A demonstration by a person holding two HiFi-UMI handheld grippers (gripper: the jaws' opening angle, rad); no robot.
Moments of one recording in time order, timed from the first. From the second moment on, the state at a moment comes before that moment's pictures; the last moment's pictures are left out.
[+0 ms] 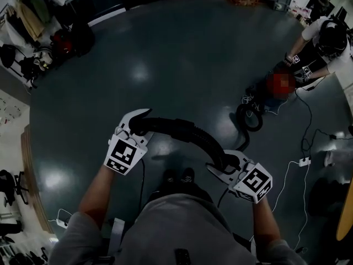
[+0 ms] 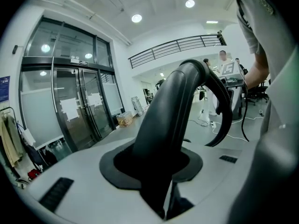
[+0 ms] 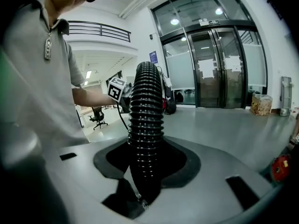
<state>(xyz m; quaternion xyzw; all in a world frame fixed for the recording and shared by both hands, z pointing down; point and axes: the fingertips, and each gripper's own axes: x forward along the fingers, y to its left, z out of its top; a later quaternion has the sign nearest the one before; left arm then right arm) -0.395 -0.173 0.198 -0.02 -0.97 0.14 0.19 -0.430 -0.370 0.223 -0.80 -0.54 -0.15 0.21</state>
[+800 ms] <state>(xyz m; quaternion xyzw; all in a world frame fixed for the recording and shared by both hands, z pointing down) -0.425 -0.062 0.229 0.16 -0.97 0.12 0.17 -0.380 -0.264 0.190 -0.63 -0.73 -0.14 0.21</state>
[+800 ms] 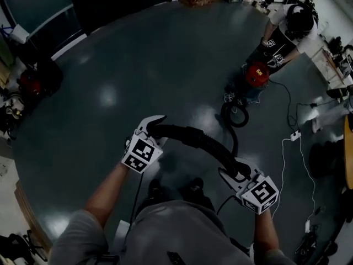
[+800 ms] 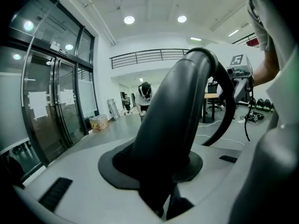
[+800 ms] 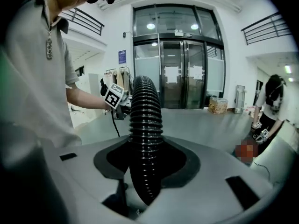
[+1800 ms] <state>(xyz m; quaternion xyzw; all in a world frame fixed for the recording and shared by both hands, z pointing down) -0.481 -0.237 0.213 0.54 -0.76 -0.21 0.29 -0.436 -0.304 0.229 -0.18 -0.95 0.06 0.26</state>
